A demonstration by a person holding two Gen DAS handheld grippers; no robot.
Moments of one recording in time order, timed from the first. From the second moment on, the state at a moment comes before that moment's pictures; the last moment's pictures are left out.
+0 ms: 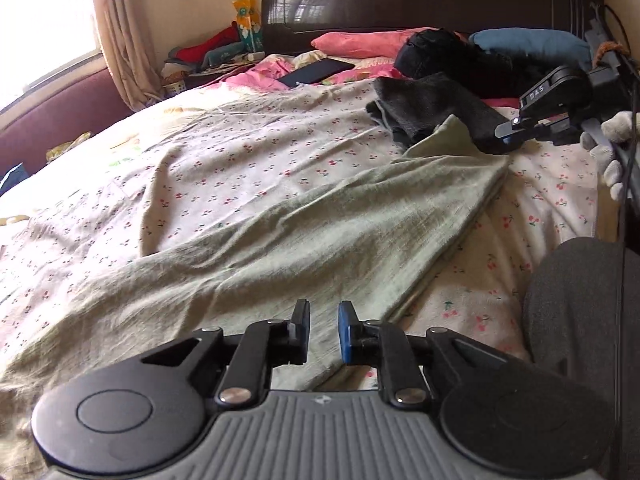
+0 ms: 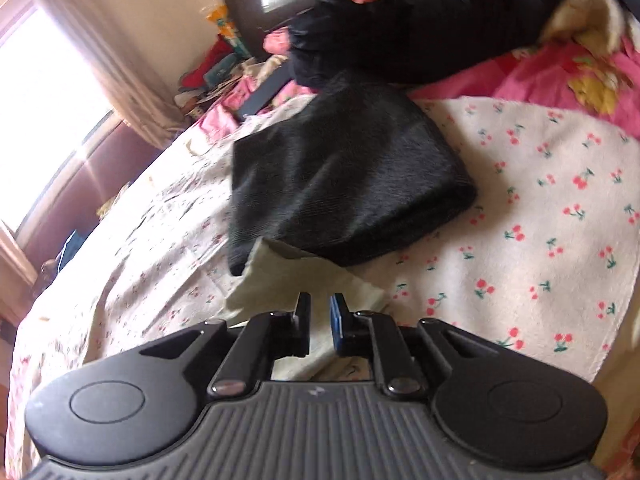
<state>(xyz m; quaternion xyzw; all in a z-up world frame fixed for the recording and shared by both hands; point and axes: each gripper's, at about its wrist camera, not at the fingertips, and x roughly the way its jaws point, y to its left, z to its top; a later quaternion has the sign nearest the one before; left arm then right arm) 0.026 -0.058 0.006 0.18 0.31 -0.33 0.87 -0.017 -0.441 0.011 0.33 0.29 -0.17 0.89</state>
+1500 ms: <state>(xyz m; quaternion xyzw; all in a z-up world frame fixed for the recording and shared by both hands) 0.094 0.023 -0.041 0.02 0.37 -0.18 0.91 0.265 -0.124 0.008 0.22 0.41 0.42 0.78</state>
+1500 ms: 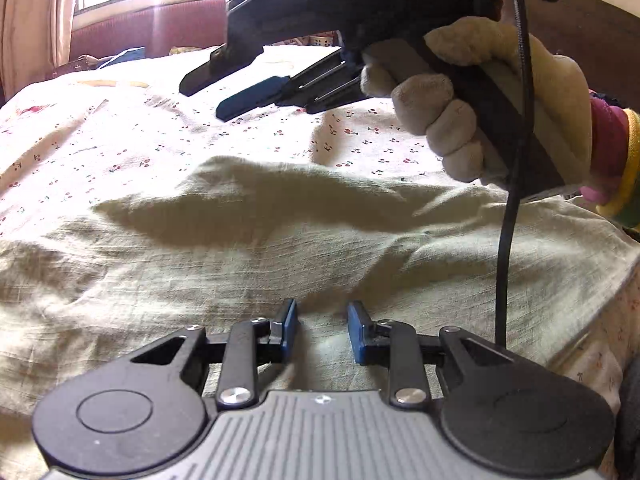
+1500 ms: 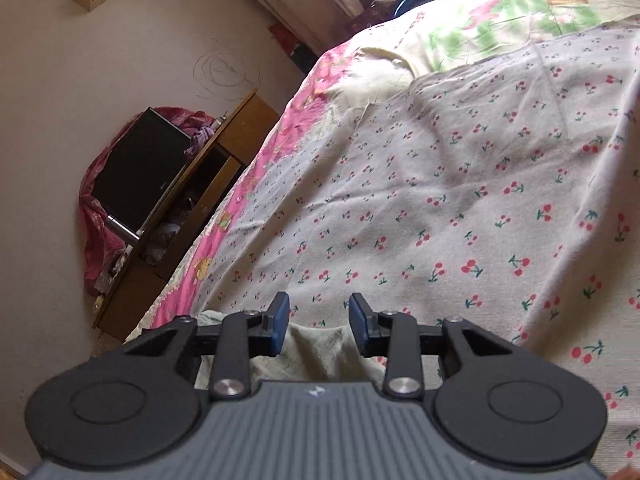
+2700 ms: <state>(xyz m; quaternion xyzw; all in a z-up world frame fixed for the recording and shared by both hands) 0.043 -0.094 -0.021 0.17 0.31 -0.23 0.91 -0.018 -0.460 -0.073 0.53 0.26 -0.07 0.81</state>
